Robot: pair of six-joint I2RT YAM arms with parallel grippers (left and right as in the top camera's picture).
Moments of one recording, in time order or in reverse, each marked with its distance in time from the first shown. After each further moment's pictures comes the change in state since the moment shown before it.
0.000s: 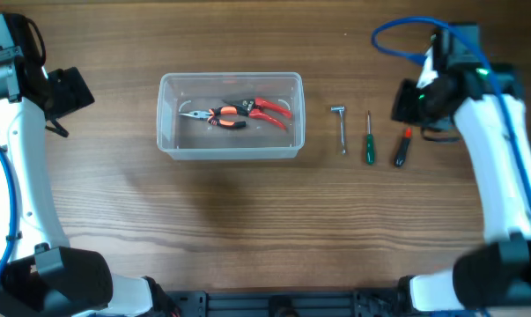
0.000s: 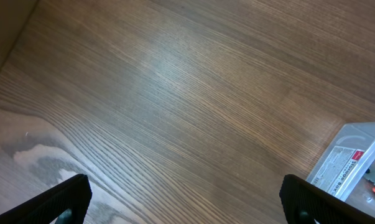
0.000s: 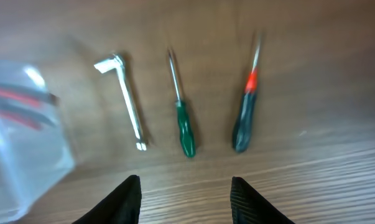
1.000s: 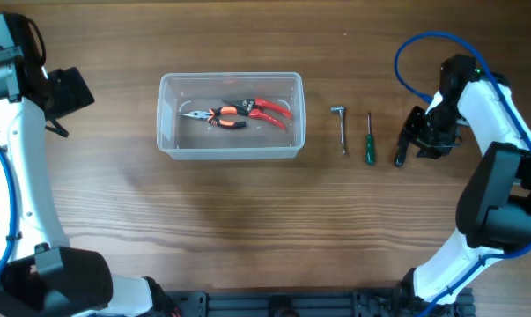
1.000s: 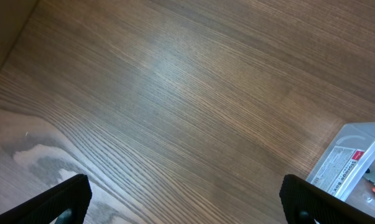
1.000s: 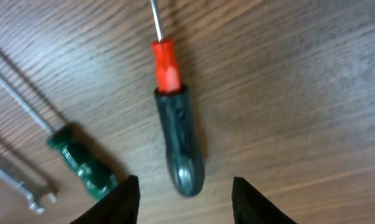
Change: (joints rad) left arm 0.000 0.000 0.000 0.000 0.000 0.000; right arm -0.210 0.294 -0.100 0.085 -0.074 0.006
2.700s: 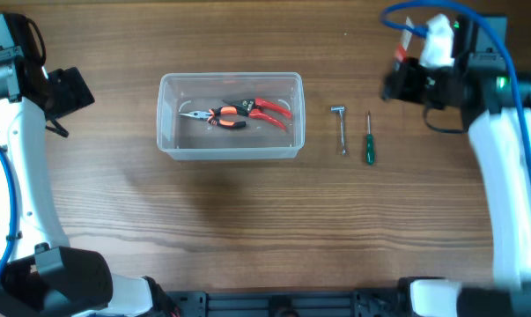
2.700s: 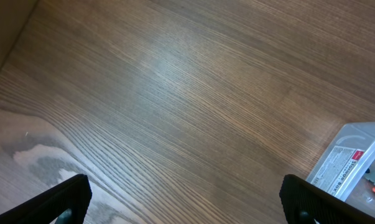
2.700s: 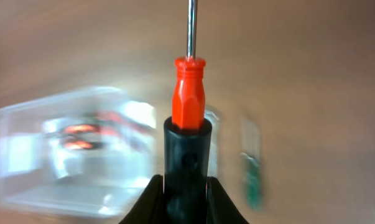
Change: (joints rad) left arm 0.000 0.000 0.000 0.000 0.000 0.000; right arm 0.230 -0.457 0.153 0.138 -0.211 -0.117
